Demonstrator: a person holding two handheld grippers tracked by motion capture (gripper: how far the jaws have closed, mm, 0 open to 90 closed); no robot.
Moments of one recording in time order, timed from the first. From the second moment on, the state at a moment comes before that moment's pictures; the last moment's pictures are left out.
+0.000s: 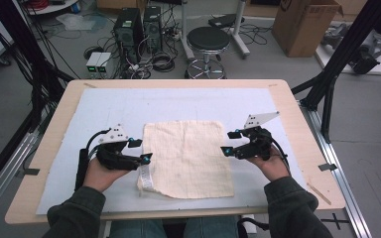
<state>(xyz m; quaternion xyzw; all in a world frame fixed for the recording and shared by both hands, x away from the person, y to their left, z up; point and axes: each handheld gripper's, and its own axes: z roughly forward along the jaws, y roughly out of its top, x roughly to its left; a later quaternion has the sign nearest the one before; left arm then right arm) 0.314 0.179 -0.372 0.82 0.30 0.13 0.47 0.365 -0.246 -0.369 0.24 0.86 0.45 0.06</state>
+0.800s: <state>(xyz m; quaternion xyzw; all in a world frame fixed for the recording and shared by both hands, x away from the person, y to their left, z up) 0.299 0.190 -0.348 0.82 0.28 0.14 0.48 0.392 -0.231 -0.362 0.24 0.86 0.44 0.06</state>
